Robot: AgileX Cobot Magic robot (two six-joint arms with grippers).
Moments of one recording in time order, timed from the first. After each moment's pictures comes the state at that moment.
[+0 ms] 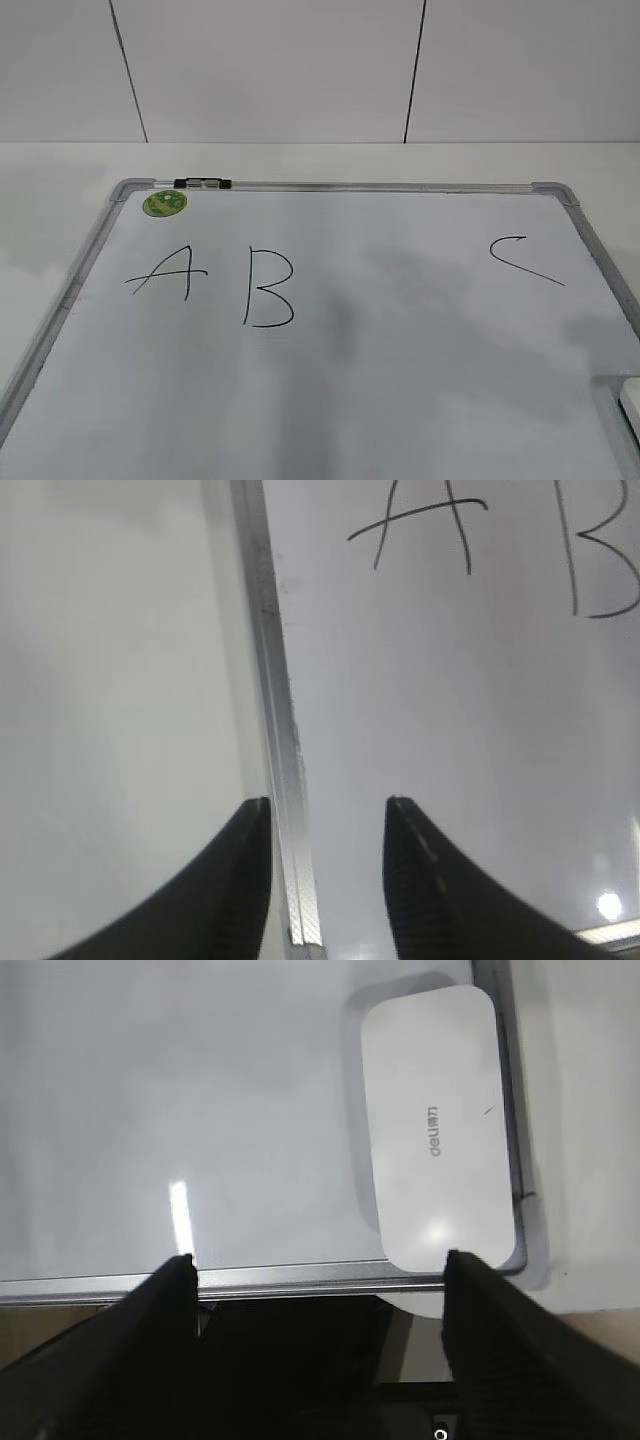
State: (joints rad) left arm -0.09 1.33 -1.05 -0.21 1.06 0.08; right arm -0.06 0.75 -0.71 0.24 1.25 0.07
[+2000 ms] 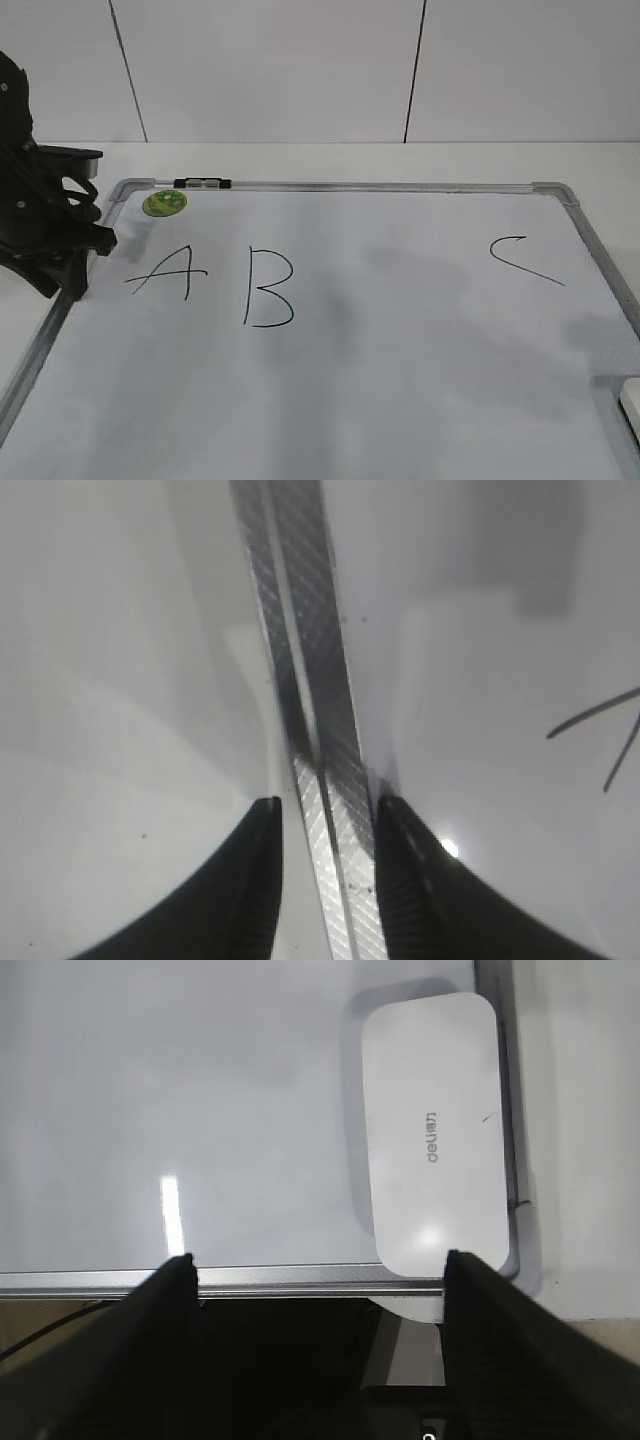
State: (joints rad) left arm -0.18 1.99 -1.32 -0.02 0.95 0.00; right arm -0.06 0.75 -0.71 0.24 1.25 0.03
